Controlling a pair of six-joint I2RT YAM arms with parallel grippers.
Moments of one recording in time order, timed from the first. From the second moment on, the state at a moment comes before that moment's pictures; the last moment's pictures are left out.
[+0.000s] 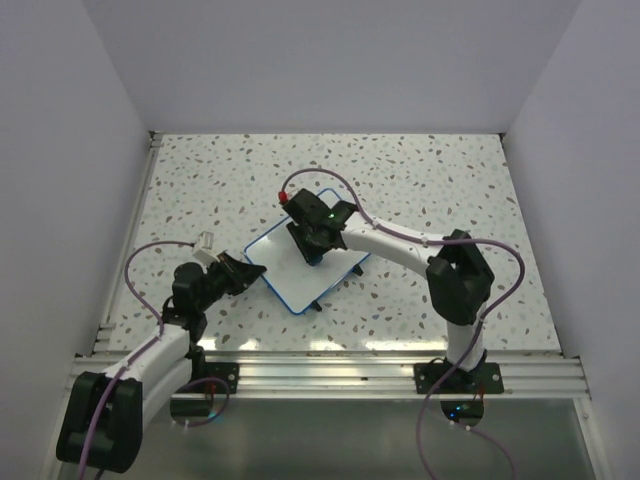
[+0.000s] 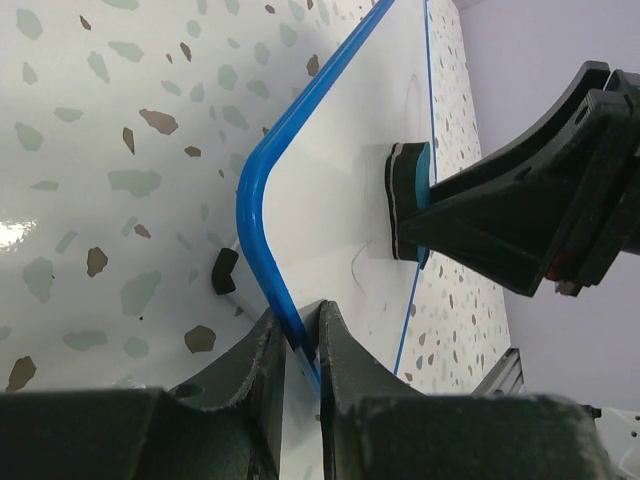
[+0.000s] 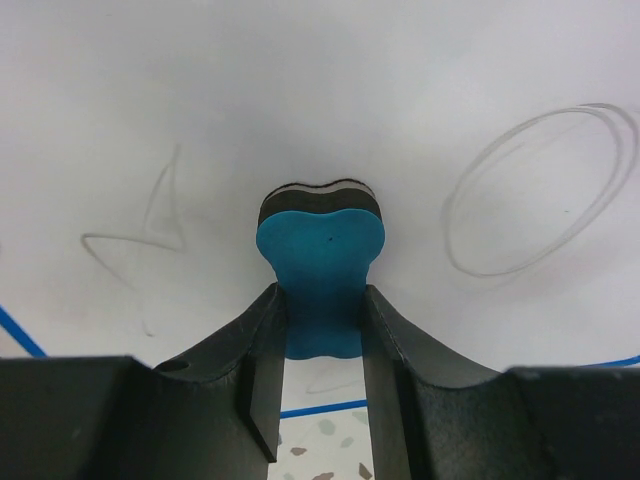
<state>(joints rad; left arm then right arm) -0.16 0.88 0.07 0.48 0.41 -0.85 0.91 1.93 1.56 -0.69 0.18 0.28</state>
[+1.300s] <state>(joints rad) -0.16 0.86 0.07 0.47 0.41 -0.85 0.94 2.06 1.80 -0.75 0.05 0.27</state>
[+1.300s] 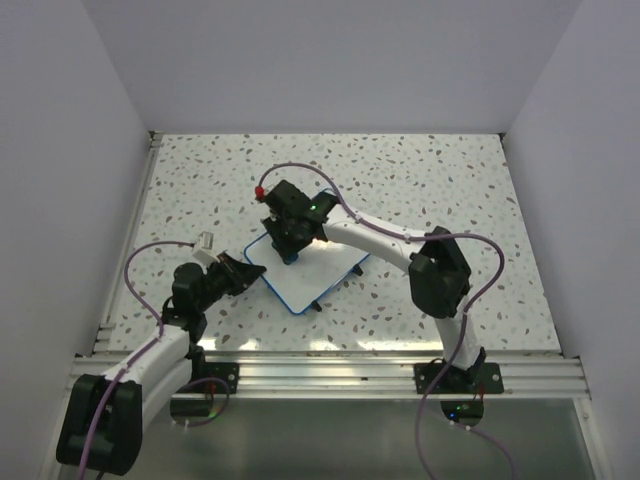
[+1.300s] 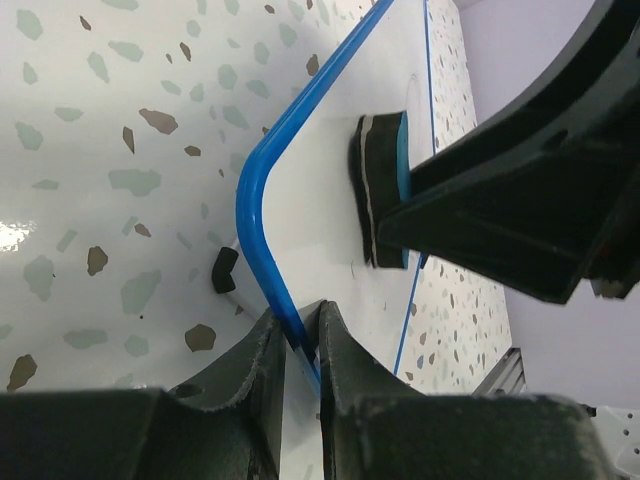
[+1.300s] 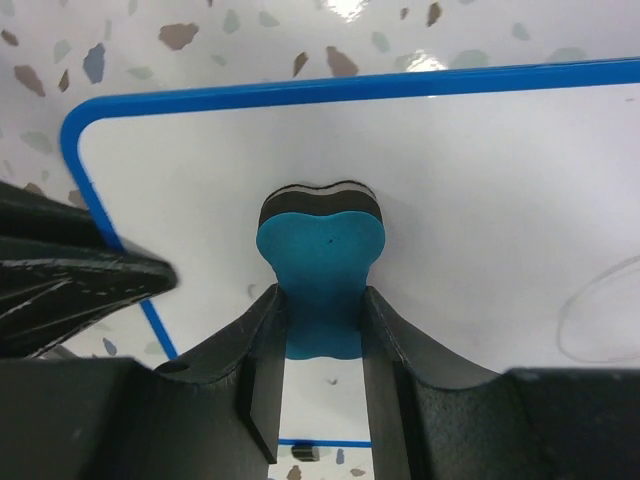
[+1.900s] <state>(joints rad) -0.16 0.85 0.07 0.45 0.41 -0.85 0.84 2.06 1.79 -0.75 0.06 0.25</state>
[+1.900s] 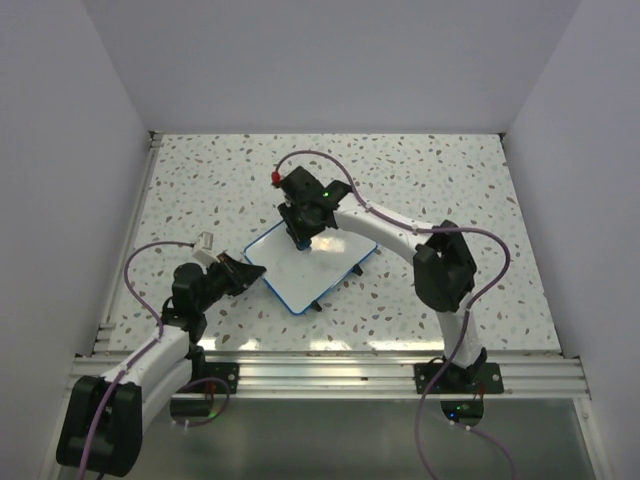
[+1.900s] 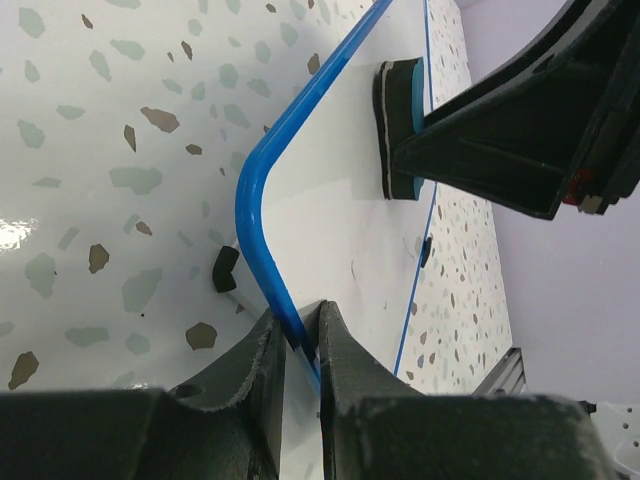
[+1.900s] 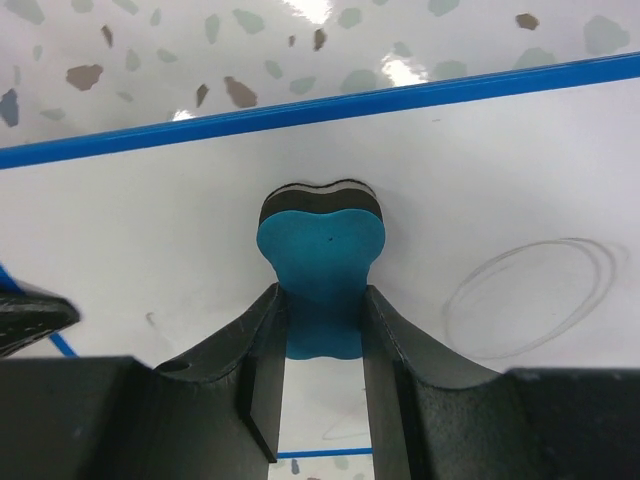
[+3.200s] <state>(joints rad) -0.16 0.82 0.07 0.44 0.39 -0.83 1.05 2.06 1.79 -0.85 0.07 0.30</state>
